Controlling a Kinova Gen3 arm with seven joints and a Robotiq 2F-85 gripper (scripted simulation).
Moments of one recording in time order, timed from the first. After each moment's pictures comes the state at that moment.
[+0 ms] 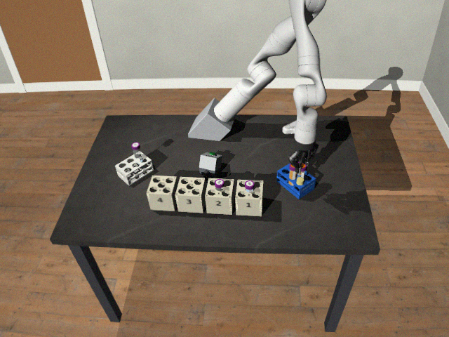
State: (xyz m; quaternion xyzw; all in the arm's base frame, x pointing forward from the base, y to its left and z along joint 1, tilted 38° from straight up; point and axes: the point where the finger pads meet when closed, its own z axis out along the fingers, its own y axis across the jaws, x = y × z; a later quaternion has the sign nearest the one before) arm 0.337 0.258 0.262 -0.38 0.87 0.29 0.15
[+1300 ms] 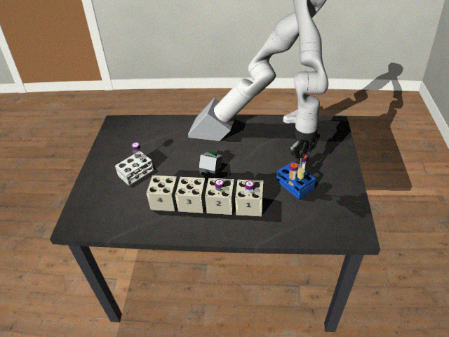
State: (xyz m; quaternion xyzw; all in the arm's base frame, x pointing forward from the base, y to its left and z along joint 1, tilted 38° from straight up) arm 0.335 0.229 0.299 -0.38 0.87 0.29 0.15
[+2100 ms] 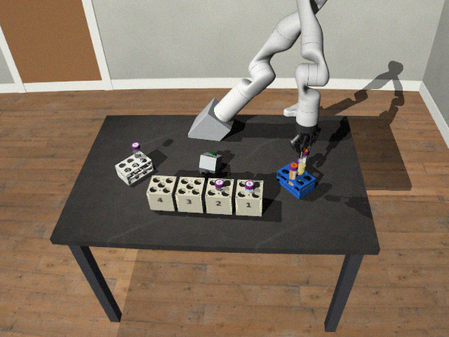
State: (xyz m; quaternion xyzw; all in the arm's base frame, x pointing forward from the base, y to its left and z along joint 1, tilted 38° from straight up) arm 0.334 0.212 0.321 -0.38 0.87 0.29 0.15
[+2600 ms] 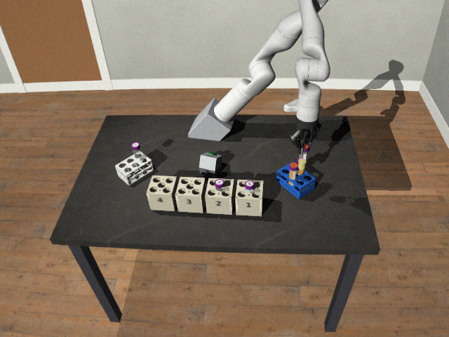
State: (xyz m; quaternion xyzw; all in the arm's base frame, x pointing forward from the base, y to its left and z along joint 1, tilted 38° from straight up) arm 0.333 0.200 0.335 -0.38 0.87 0.29 0.15
